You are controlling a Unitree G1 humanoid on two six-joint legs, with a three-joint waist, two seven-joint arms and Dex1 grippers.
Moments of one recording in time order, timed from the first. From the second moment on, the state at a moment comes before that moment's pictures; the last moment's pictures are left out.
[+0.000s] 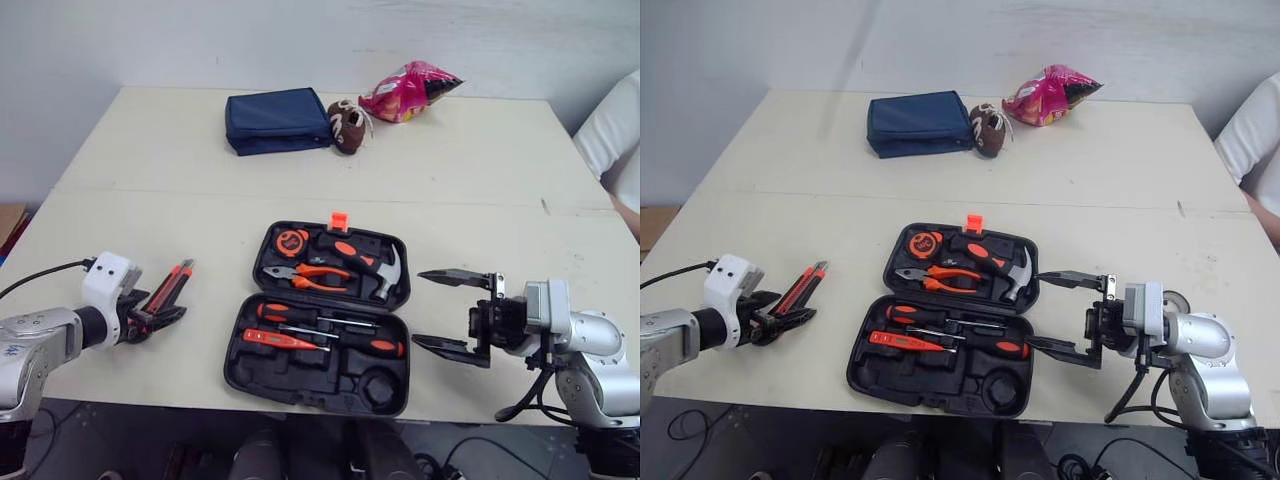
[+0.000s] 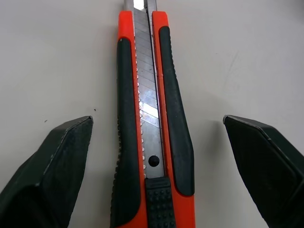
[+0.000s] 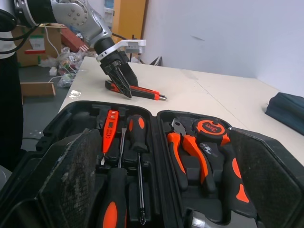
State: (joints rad) left arm -0.06 0.90 0.32 -0.21 -0.48 0.98 -0.56; right arm -0.08 -0.65 -0.14 -0.18 0.64 -0.12 1.32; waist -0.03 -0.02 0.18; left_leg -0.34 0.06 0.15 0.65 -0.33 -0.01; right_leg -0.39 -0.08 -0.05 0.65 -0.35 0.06
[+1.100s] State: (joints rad) left arm -0.36 1.09 -0.25 -0.59 -0.34 0.60 -1.18; right arm 0.03 -0.66 -0.18 0.04 0.58 -0.29 1.44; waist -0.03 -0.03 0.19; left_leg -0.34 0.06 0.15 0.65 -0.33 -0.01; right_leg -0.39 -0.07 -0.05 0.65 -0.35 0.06
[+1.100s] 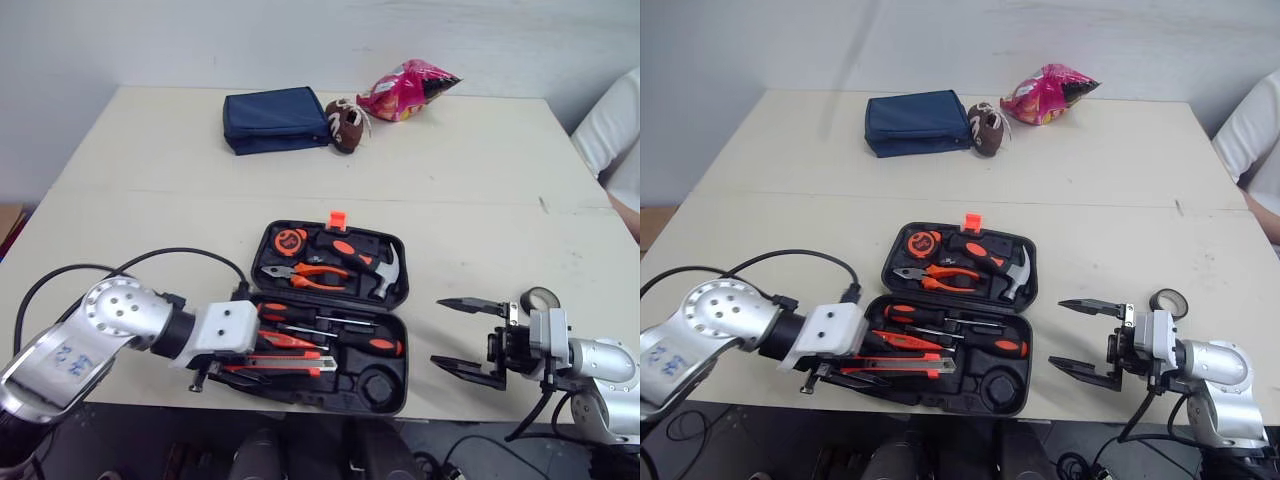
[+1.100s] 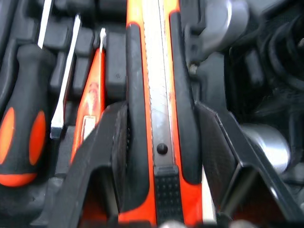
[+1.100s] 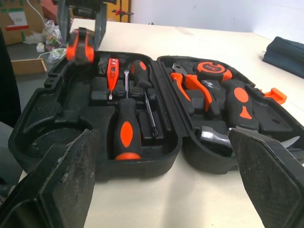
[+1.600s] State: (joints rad) left arm -0.45 0.96 -0.45 -0.57 -0.16 0.62 -1.17; right arm 0.10 -0.66 -0.20 0.00 0.58 -0.33 1.44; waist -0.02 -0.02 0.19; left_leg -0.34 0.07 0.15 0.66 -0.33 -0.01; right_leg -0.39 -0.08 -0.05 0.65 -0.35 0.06
